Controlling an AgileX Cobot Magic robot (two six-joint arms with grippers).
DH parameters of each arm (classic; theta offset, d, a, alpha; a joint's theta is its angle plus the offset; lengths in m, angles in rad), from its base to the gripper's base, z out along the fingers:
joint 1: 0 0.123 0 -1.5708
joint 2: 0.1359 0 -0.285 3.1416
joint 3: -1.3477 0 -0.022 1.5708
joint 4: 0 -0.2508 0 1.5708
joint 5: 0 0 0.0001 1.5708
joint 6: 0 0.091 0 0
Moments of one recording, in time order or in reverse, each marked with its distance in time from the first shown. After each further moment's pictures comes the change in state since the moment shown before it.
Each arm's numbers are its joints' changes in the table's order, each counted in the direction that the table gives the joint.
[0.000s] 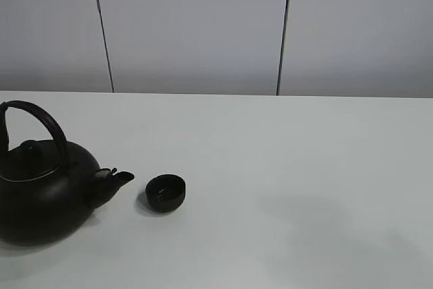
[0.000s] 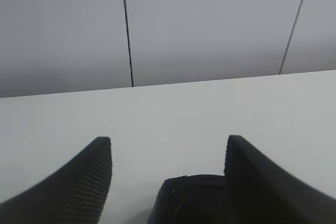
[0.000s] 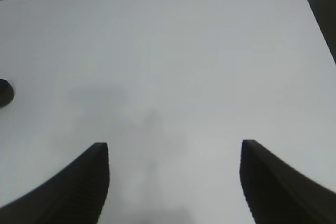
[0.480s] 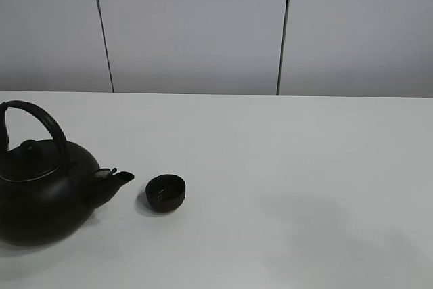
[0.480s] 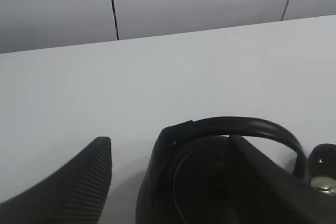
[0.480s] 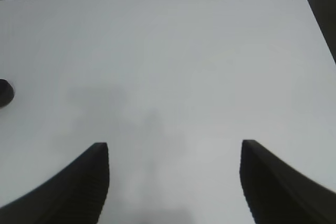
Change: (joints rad) left arm 0.107 0.361 -0.074 -0.227 -0.344 -0.092; right arm 0.000 0.000 0.000 0.000 0.000 0.001
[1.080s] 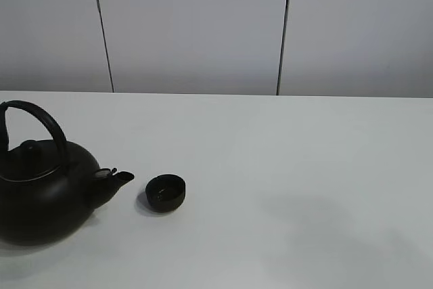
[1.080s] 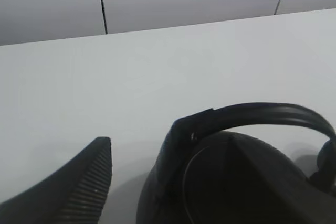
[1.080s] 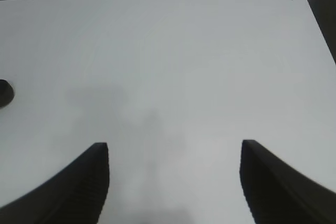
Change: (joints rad) left arm 0.148 0.267 0.000 -0.175 -0.299 -0.011; right arm 0.000 0.000 0.000 0.000 -0.002 0.000
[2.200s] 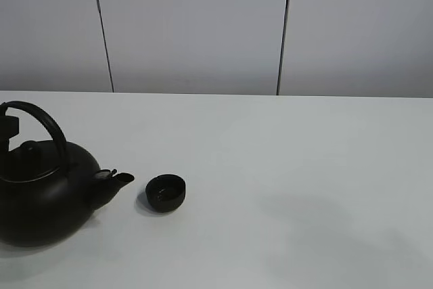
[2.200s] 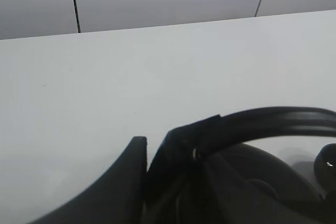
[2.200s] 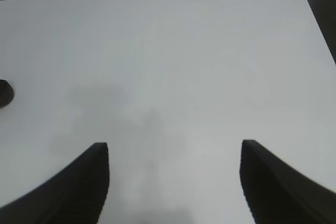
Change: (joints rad) left arm 0.005 0.234 0.066 -0.046 -0.185 0.023; right arm 0.000 0.000 0.000 0.000 0.001 0.000
